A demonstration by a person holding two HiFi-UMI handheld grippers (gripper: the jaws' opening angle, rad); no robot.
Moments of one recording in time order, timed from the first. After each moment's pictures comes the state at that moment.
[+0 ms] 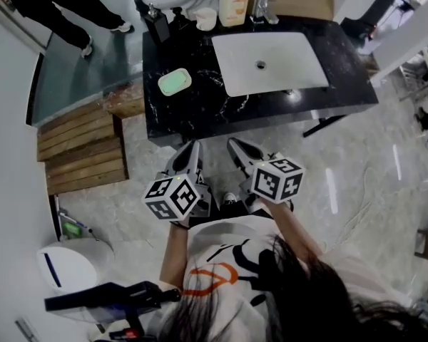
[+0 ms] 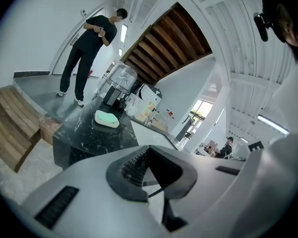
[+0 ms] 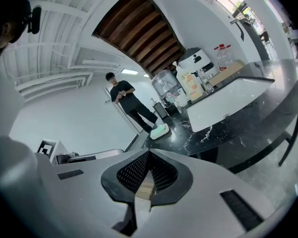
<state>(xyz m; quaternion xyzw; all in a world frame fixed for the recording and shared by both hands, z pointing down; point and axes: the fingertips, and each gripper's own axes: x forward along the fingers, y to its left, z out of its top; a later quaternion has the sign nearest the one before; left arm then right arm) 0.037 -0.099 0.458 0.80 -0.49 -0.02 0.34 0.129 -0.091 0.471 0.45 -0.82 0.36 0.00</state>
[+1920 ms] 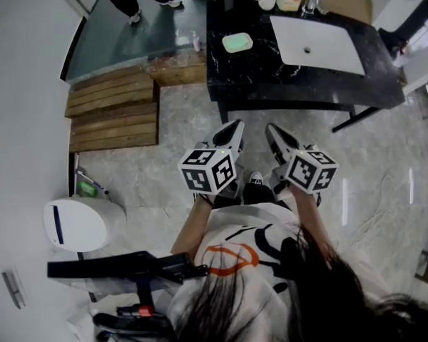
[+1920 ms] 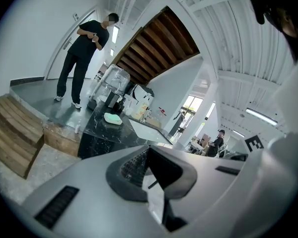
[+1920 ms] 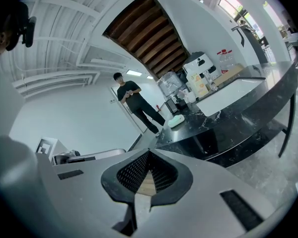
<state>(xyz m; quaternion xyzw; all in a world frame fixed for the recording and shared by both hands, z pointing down) -0.021 0.011 0.448 0.83 -0.45 0.00 0.32 0.058 0.017 0.460 0.45 -0.82 0.34 0.00</state>
